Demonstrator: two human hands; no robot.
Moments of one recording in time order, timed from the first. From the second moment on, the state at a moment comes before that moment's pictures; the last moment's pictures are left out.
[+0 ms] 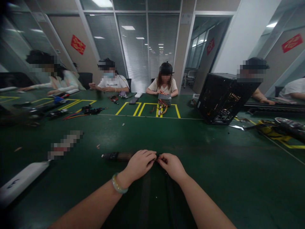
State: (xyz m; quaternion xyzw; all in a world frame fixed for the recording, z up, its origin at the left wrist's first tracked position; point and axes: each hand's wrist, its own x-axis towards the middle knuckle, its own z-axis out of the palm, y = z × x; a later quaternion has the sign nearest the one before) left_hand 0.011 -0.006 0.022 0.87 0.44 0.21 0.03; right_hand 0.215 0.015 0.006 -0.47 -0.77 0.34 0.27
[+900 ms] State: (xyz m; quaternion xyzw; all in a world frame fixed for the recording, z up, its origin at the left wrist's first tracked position) left_hand 0.012 -0.006 0.024 0.87 0.44 0.20 0.01; right_hand 0.214 0.013 0.009 -0.48 -0.77 0.32 0.26
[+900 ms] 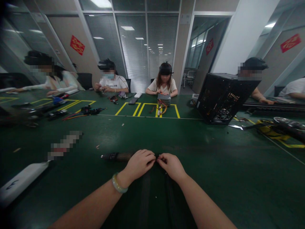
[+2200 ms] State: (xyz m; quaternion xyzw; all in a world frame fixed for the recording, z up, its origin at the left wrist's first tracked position) left_hand 0.011 -0.006 0.017 0.87 0.43 0.23 0.00; right_hand 0.220 0.013 0.011 -0.48 -0.79 0.31 0.25
